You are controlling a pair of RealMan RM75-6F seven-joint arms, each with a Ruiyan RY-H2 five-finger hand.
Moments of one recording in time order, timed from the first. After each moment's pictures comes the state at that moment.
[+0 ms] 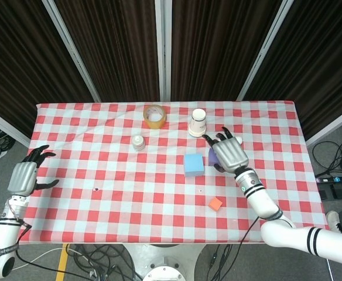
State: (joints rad) left arm -0.32 -1.48 -0.11 -1.01 1.43 1.29 -0.42; right arm 0.80 -1.33 0.27 -1.66 -0.93 0.84 -0.62
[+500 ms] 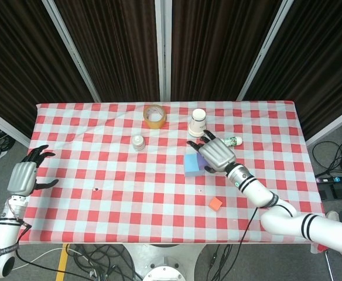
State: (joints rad) left arm -0.32 -1.49 -0.11 -1.00 1.43 1.29 -0.41; right arm 0.89 -1.38 0.21 -1.44 -1.22 0.69 -0.31
